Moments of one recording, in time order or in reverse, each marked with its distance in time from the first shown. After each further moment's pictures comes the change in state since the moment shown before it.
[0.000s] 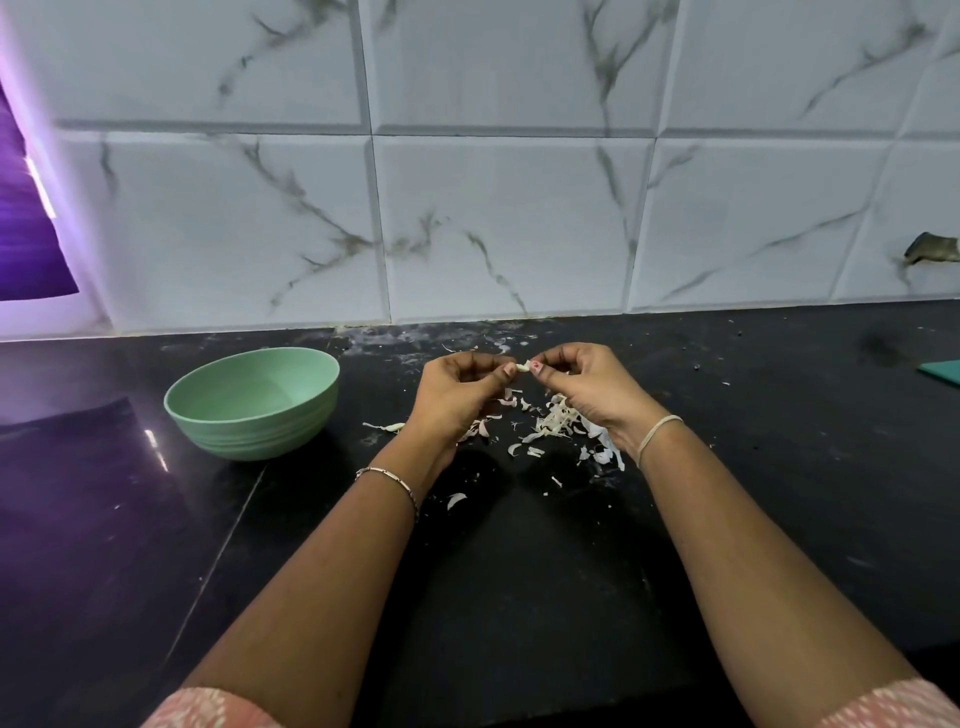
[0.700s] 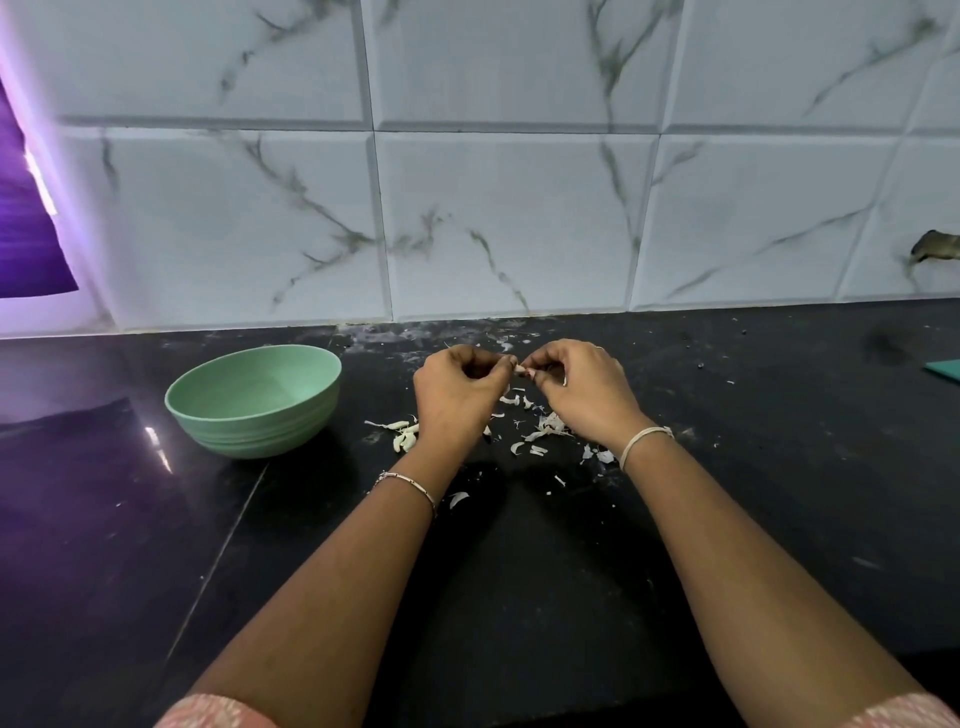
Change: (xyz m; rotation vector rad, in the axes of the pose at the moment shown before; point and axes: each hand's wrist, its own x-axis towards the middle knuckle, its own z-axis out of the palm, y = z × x) left_hand 0.001 -0.001 0.008 0.337 0.283 0.166; right_hand -0.004 -0.005 0.010 -0.643 0.110 -0.218
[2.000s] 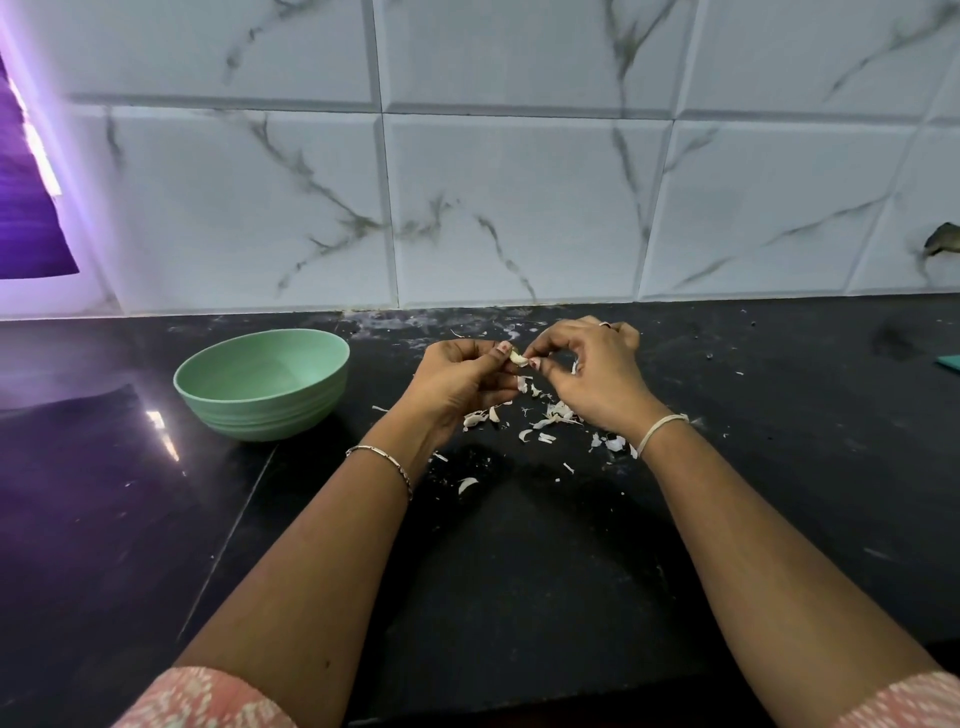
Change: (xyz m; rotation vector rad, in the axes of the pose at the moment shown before) left_hand 0.003 0.006 -0.022 -0.482 -0.377 -0.321; right_hand -0.002 -0.002 -0.003 -0.022 0.035 -0.141
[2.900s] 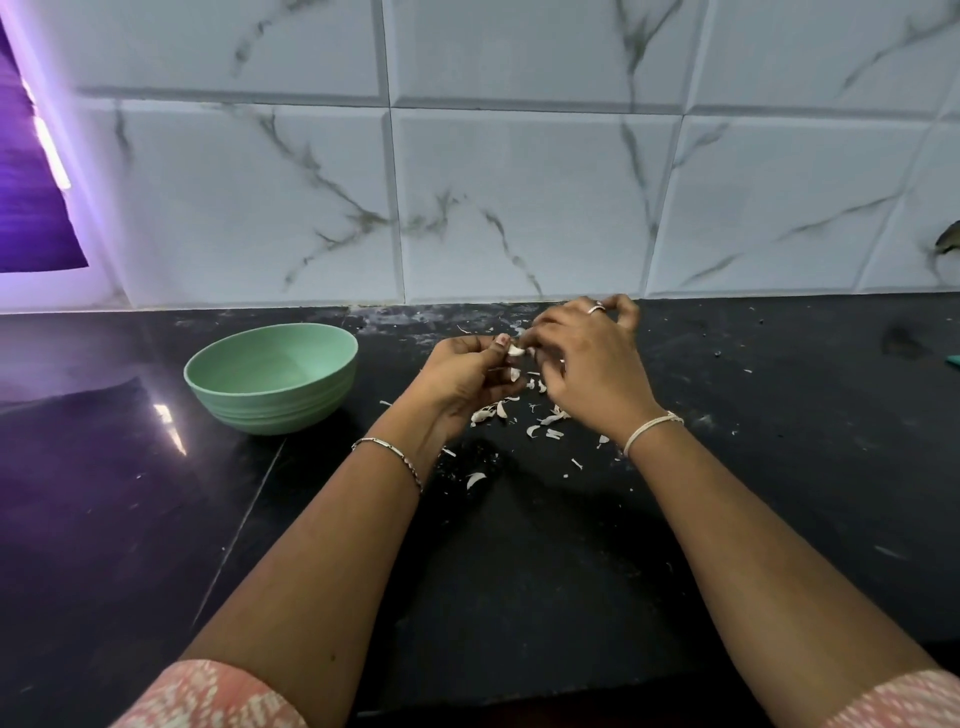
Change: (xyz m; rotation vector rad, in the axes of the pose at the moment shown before) left_hand 0.003 0.001 0.002 -0.111 0.029 -0.051; right_hand 0.000 -0.010 0.008 -0.330 0.192 -0.273
